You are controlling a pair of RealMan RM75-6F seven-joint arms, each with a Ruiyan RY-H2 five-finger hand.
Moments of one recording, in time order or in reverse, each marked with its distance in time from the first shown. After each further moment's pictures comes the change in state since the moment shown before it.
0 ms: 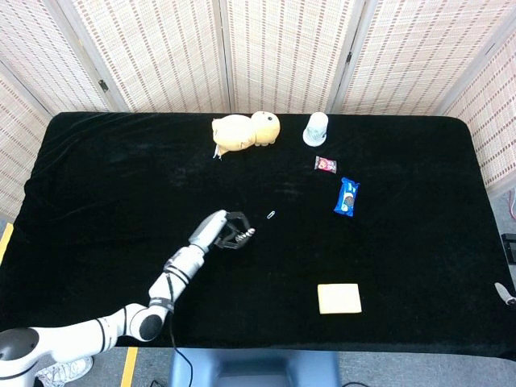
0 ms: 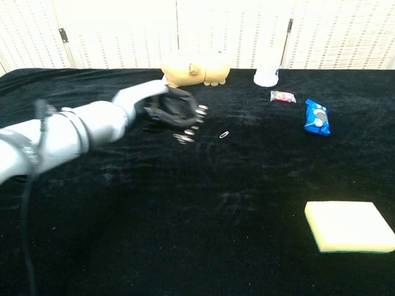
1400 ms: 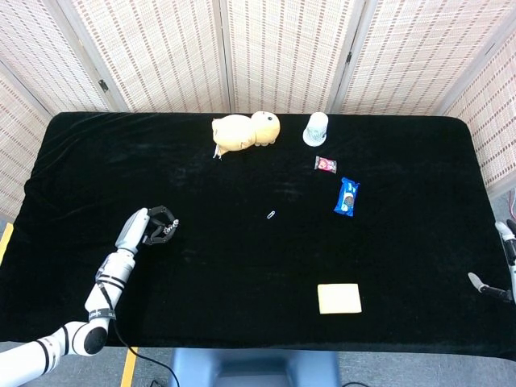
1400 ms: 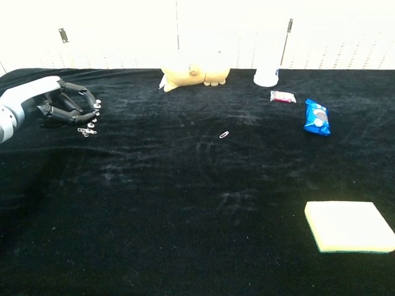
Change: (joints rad) left arm 0.210 0.197 0.084 -0.021 0.029 0.143 -0.036; right arm 0.088 -0.007 -0.006 -0.046 -0.004 -0.080 -0.136
